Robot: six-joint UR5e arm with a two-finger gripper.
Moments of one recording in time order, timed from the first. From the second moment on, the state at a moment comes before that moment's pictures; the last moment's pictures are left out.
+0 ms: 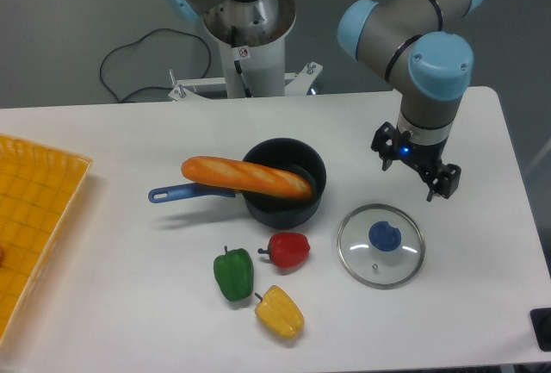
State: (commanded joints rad) arm 2.73 -1.92 -1.56 -1.14 1.58 1.44
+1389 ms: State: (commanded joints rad) arm 2.72 -1.98 -1.60 -1.05 1.55 1.13
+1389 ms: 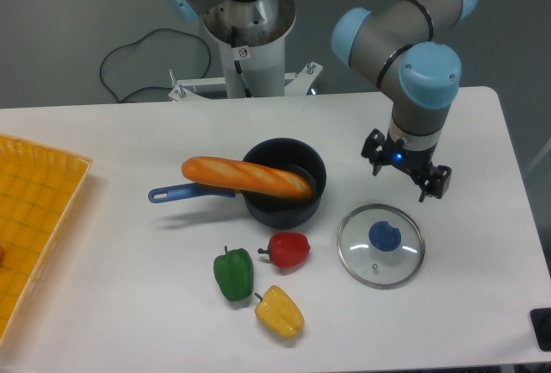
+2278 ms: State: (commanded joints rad) arm 2.70 -2.07 -1.60 -0.97 1.56 1.28
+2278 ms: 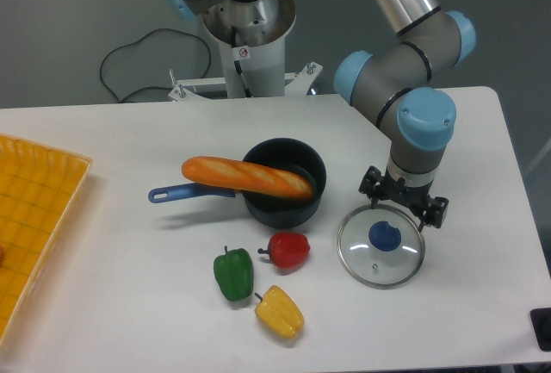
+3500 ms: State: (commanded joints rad) arm 2.68 -2.14 -1.55 -0.97 1.56 1.29
